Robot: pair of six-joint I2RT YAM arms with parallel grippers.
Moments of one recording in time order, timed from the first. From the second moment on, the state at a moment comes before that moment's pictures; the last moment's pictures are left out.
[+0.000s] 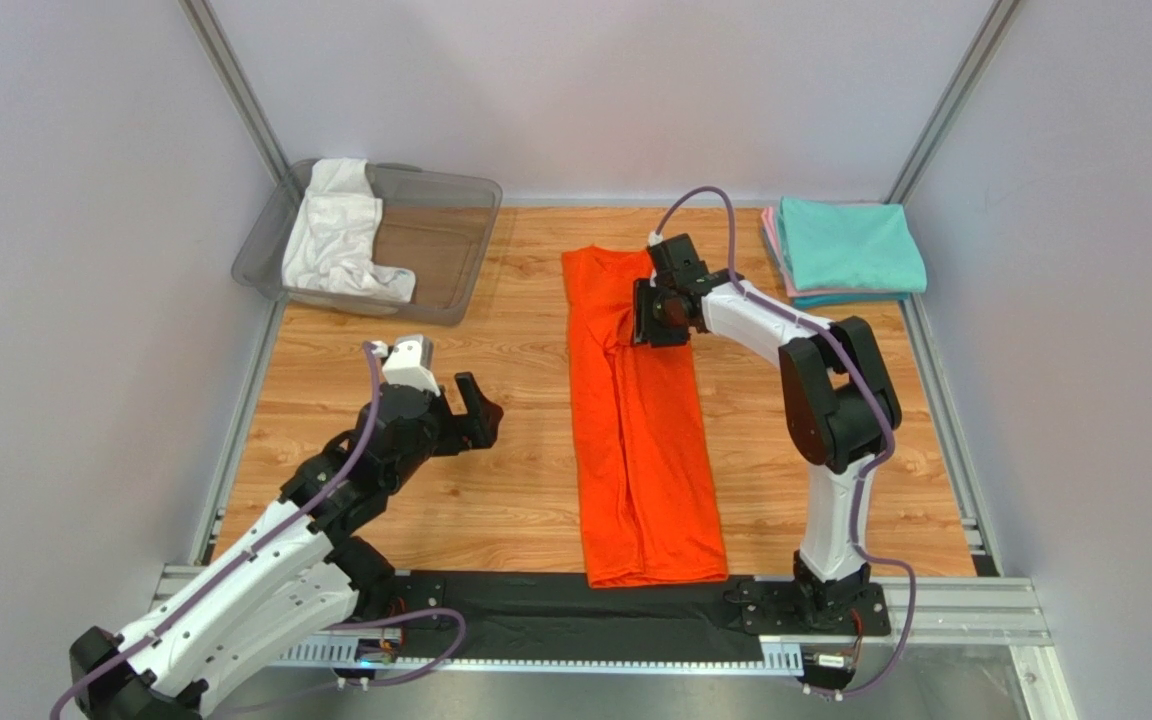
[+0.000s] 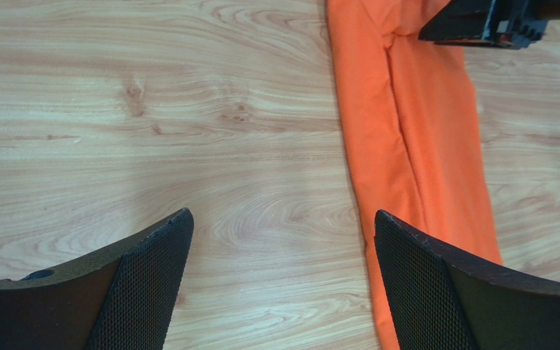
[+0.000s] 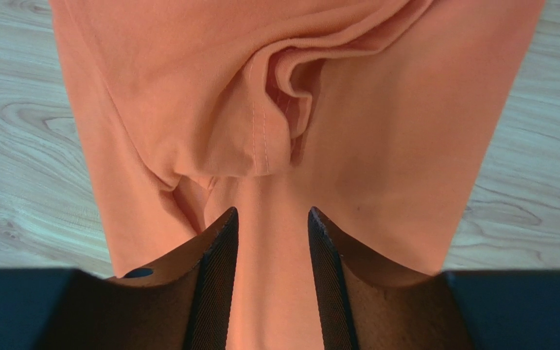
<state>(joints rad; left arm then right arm) -0.66 0.65 0.55 -0.40 -0.27 -0.62 0.43 1.98 1.42 -0.43 -0.06 0.40</state>
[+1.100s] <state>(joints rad) -0.66 0.66 0.54 -0.36 -0.31 -0.59 0.44 2.02 1.49 -0.47 0.01 0.44</state>
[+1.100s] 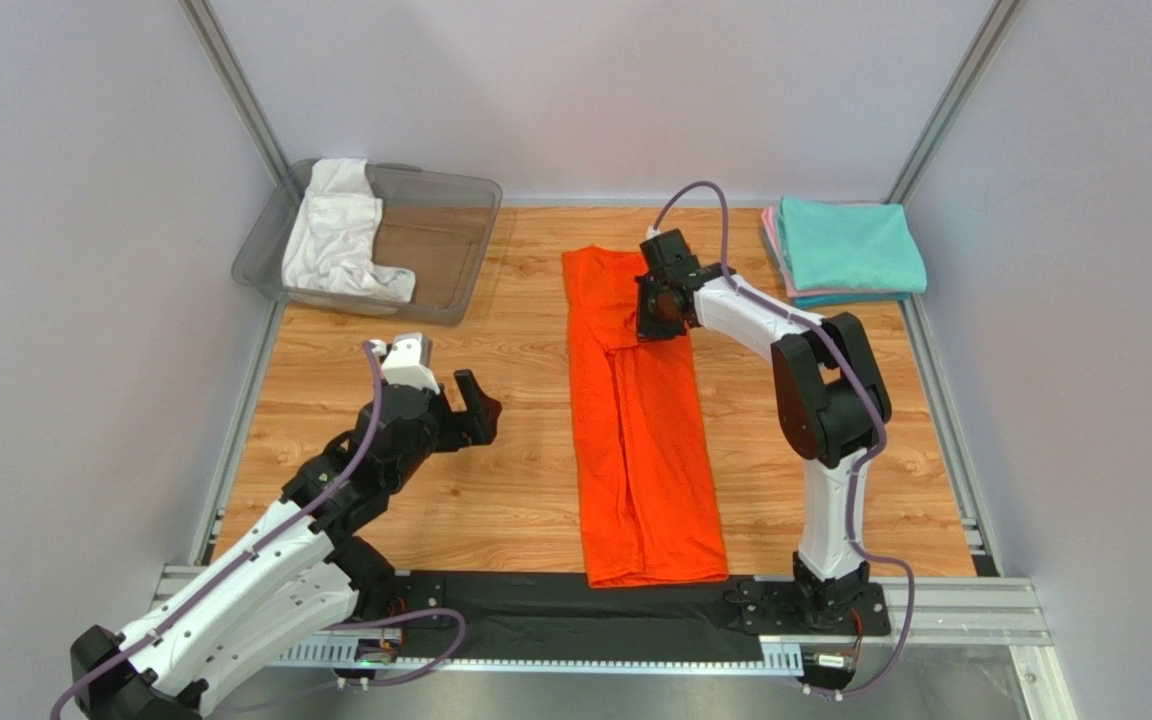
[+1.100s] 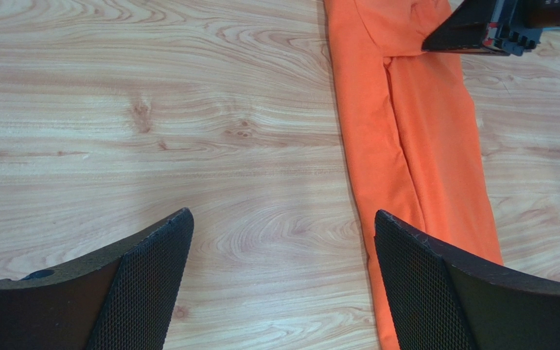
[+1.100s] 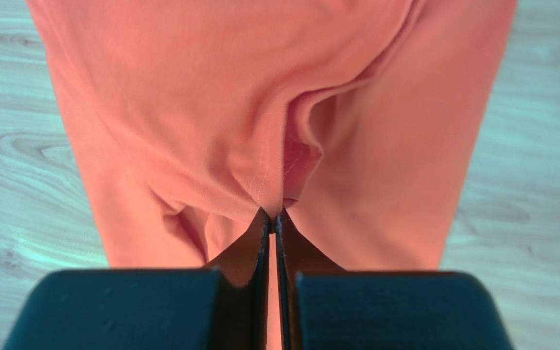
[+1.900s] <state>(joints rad) -0.66 0.68 0.55 -0.45 -0.14 -0.66 0.46 1.82 1.35 -0.59 0.09 0.60</state>
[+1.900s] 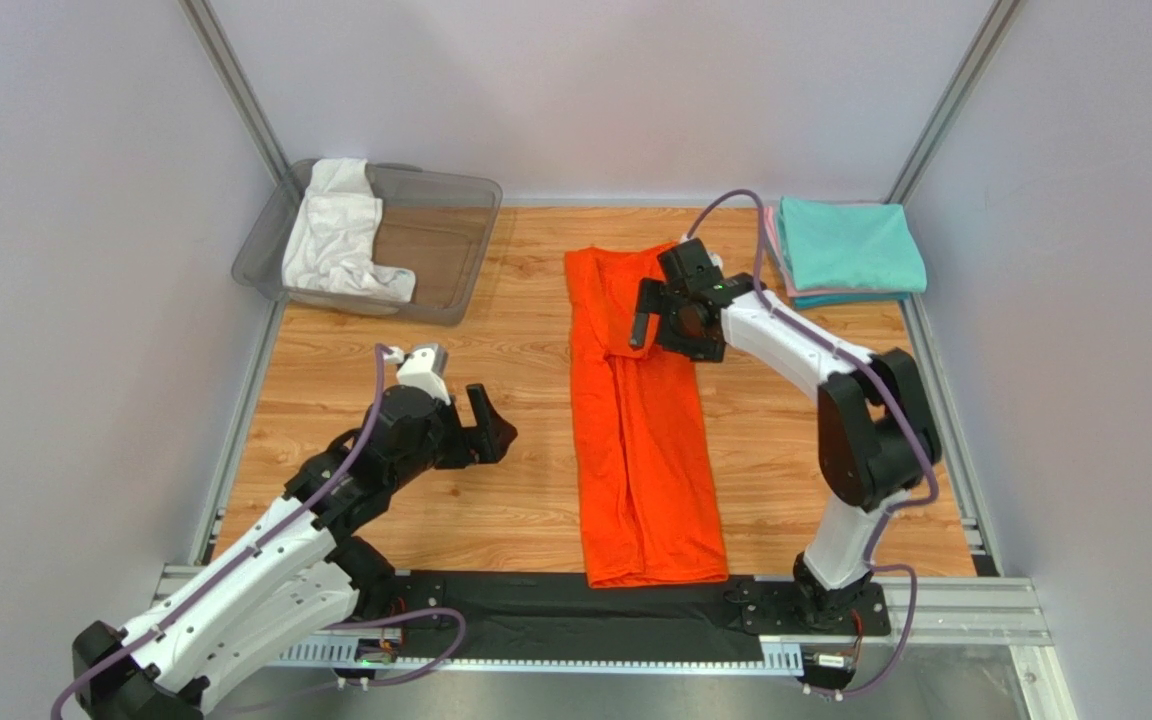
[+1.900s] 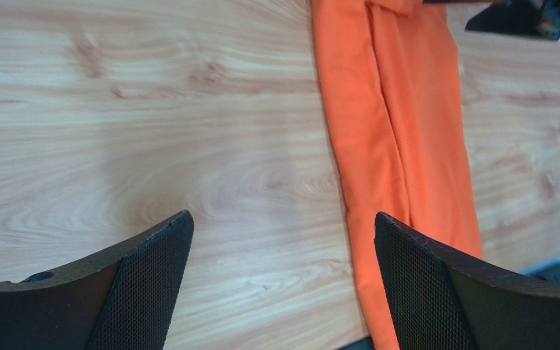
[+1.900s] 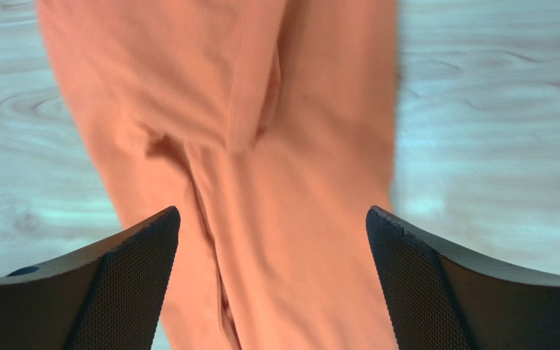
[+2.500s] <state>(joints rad) -1.18 0.96 0.47 -0.26 0.04 -0.88 0.45 0.83 0.62 -0.65 0.08 0.68</state>
